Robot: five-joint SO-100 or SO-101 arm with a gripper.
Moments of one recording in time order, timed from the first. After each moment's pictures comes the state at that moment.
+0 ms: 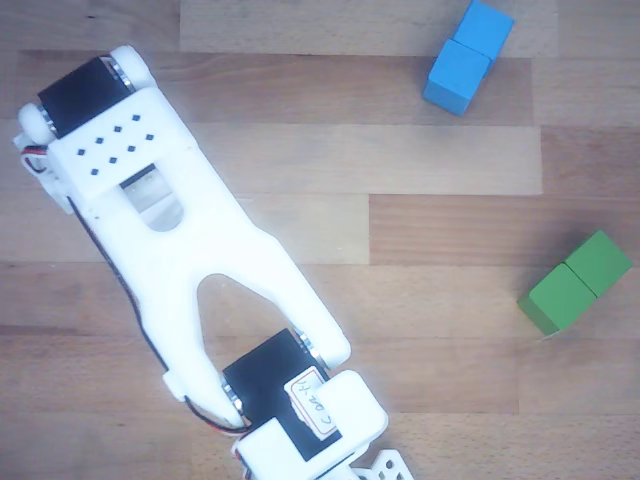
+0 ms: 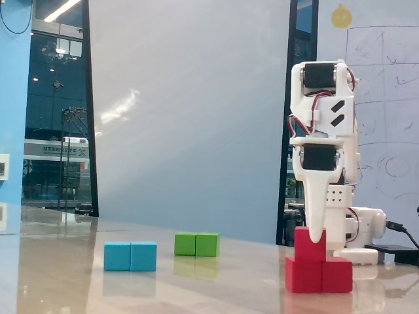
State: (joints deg) arm -37.3 87.7 96.4 81.5 -13.0
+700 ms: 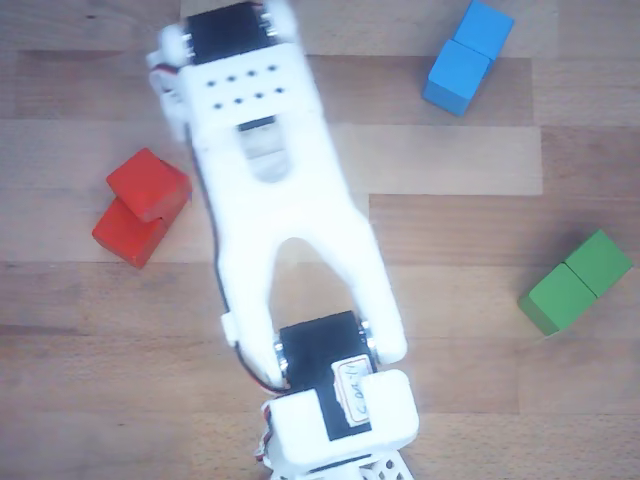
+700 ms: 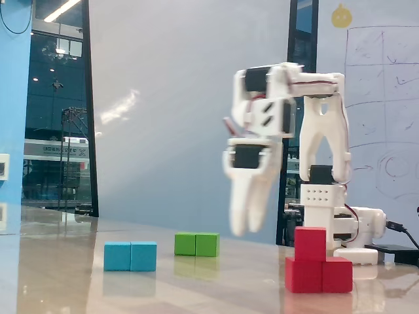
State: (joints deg) arm -15.6 87.7 96.4 81.5 -15.6
